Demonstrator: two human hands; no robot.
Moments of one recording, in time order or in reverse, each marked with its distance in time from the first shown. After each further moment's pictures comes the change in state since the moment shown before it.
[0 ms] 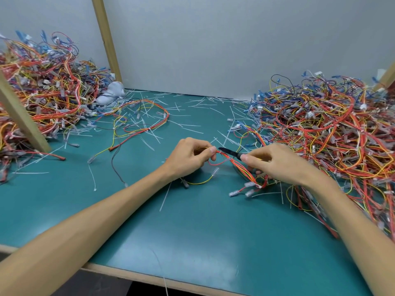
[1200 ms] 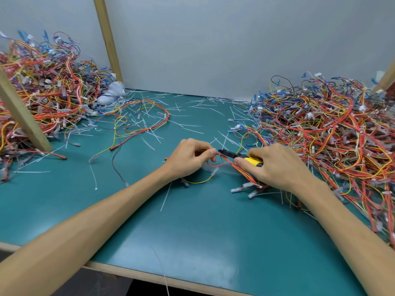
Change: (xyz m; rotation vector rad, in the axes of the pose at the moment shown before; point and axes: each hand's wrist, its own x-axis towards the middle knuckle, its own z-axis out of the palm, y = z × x) left_hand -0.001 0.004 -0.001 0.123 0.001 0.013; right_hand 0.000 0.000 0.016 -0.511 0.274 -0.118
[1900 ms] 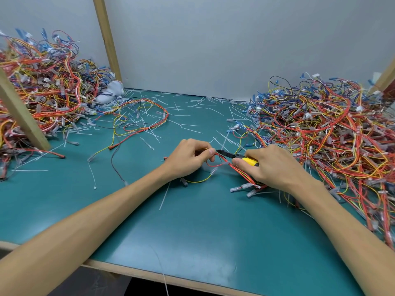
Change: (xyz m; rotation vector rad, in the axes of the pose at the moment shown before) left_hand -0.001 -0.001 0.001 0.001 -0.008 -0.006; right_hand 0.001 -0.001 0.004 -0.021 -0.044 -0.005
